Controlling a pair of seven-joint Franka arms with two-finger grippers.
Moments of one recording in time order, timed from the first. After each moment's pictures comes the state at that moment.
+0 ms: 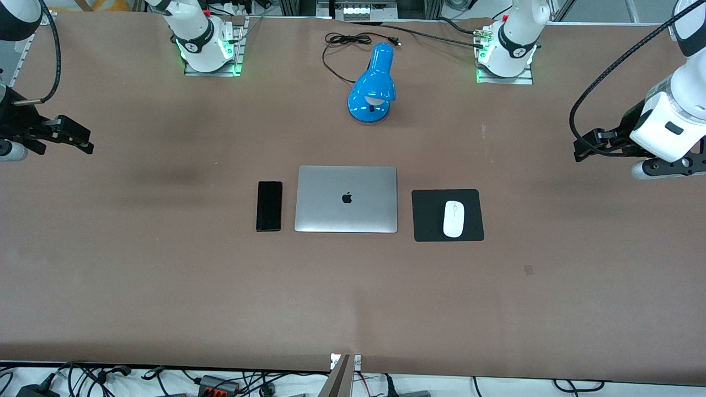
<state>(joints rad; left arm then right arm) 0.08 0.09 -0.16 -1.55 0.04 1.57 -0.20 -0.05 0.00 0.00 -1.70 -0.02 1.73 -0.08</state>
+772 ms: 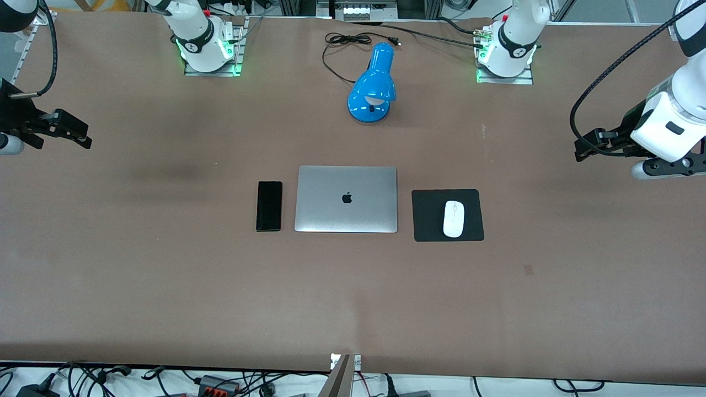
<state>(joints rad) 0.07 0.09 -0.15 -1.55 0.04 1.57 -0.19 -0.05 -0.02 0.00 -1.70 -0.02 1.71 -0.07</state>
